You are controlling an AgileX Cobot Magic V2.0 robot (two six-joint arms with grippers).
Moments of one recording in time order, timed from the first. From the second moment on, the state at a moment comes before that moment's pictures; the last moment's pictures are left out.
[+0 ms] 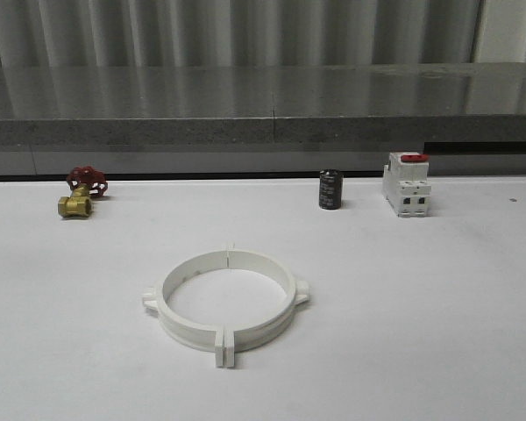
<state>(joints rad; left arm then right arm) -0.10 0.47 -0.48 -0.06 0.52 0.00 0.00 -0.01 0.03 -0.03 0.15 0.20</state>
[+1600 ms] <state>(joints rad) -0.05 0.00 -0.03 -0.06 0.18 0.00 0.00 -0.01 0.03 -0.03 0.15 0.20</state>
